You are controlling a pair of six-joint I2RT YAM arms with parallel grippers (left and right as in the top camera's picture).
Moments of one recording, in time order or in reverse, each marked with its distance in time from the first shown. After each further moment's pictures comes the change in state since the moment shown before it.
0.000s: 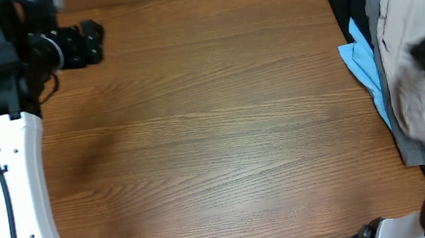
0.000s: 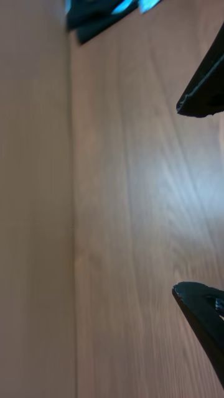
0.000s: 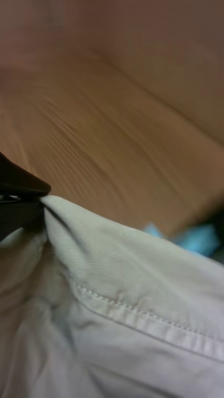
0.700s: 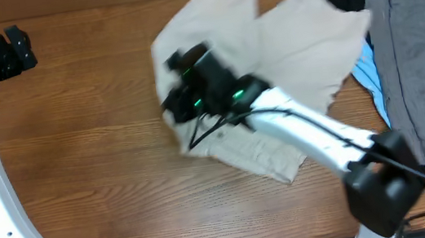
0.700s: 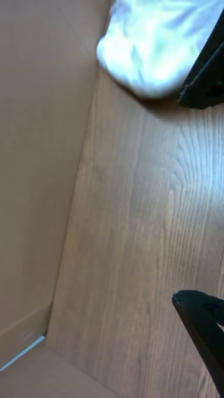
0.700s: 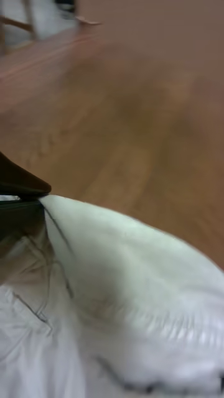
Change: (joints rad) left arm 0.253 0.028 0.014 0.015 -0.067 0.014; right arm 1.208 0.257 0.001 0.509 0.209 0.208
